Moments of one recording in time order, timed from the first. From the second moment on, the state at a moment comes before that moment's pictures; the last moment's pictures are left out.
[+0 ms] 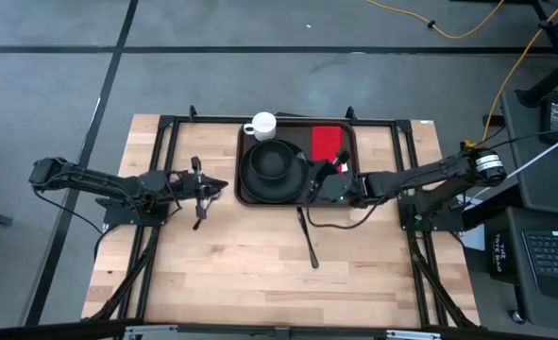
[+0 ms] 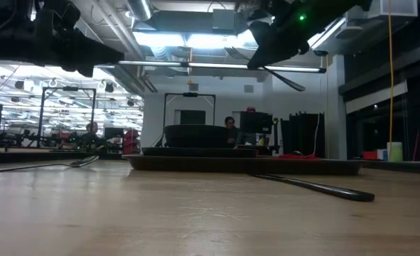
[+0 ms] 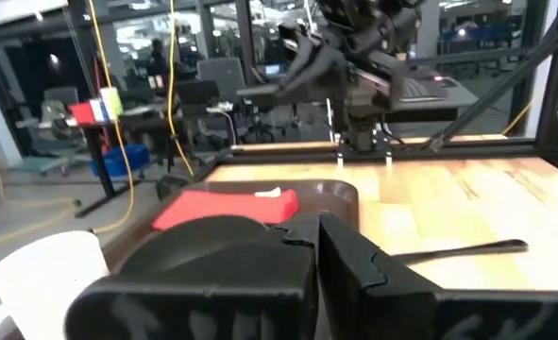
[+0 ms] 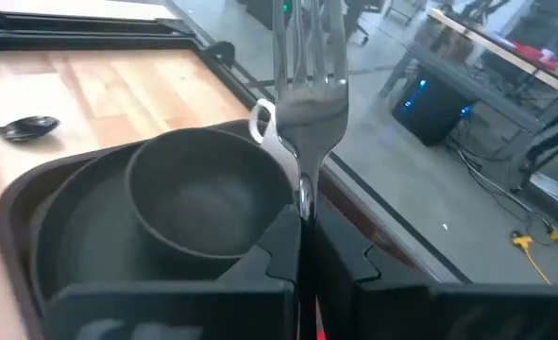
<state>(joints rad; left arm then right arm) -0.06 0.55 0.06 0.50 -0.29 0.08 0.12 1.44 0.91 -0.03 0.87 0.12</state>
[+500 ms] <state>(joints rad) -0.06 0.55 0.06 0.47 -0.28 0.16 -0.04 1.44 0.91 -0.16 0.74 0.46</state>
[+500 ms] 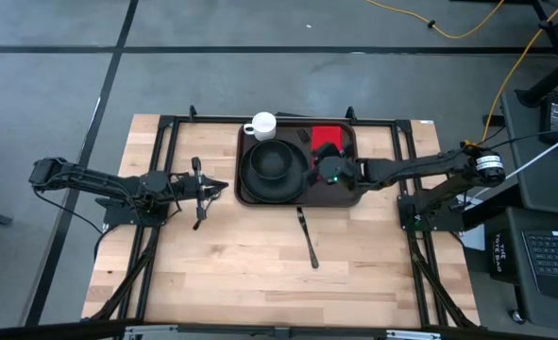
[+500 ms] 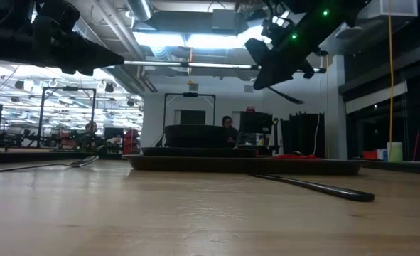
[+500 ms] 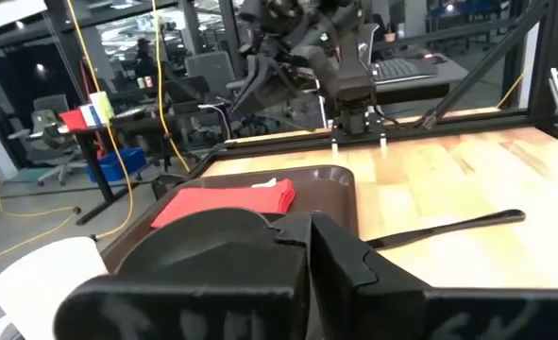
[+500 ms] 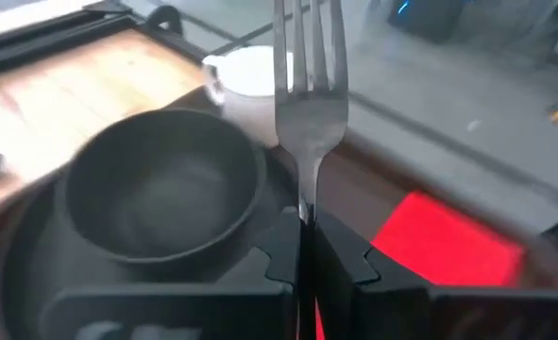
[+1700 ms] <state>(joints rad) 0.02 0.55 0.14 0.33 -0.16 0.18 -0.33 1.44 1.02 -0.40 0.54 0.81</state>
